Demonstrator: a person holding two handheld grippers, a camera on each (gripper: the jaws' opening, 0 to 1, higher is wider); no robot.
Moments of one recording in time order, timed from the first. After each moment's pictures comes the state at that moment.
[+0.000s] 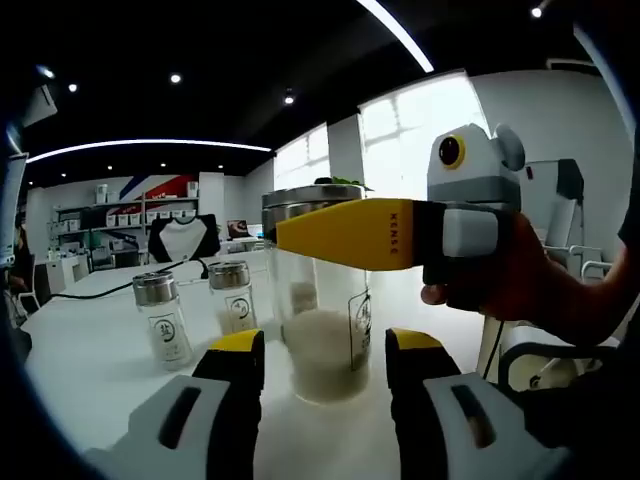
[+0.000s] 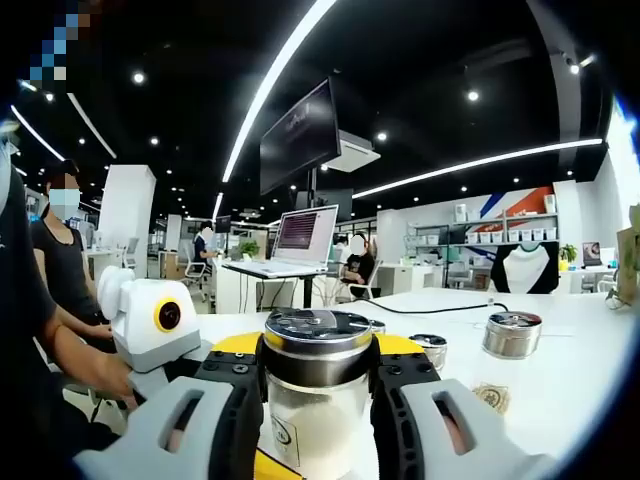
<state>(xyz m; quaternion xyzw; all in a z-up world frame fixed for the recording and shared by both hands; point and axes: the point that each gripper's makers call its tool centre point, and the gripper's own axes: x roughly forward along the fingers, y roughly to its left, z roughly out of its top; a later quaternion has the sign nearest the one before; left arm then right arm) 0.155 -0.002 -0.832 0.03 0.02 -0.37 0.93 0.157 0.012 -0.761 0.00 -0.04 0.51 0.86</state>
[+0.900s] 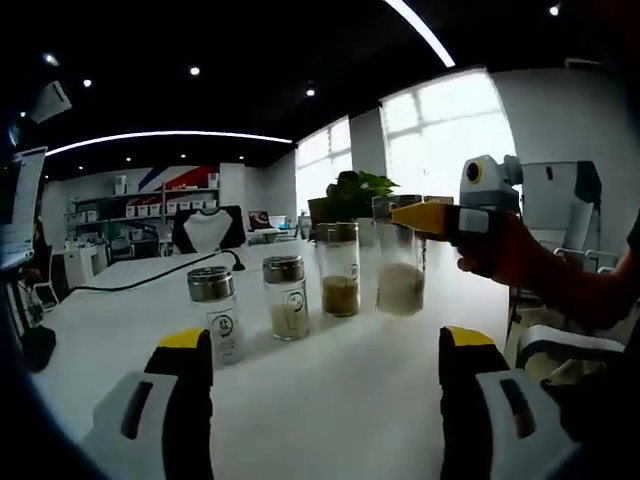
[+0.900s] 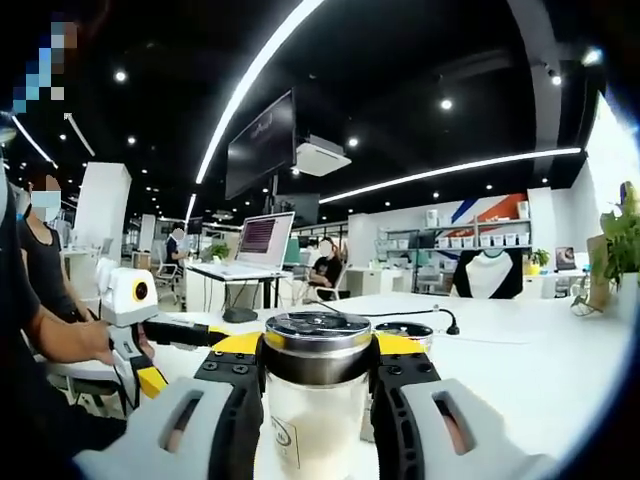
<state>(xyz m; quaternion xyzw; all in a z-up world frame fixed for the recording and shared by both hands) 0.168 0.043 -0.818 0.03 0.01 -0.32 0.95 0.202 -0.068 -0.749 -0.01 -0.05 0.45 0.89</state>
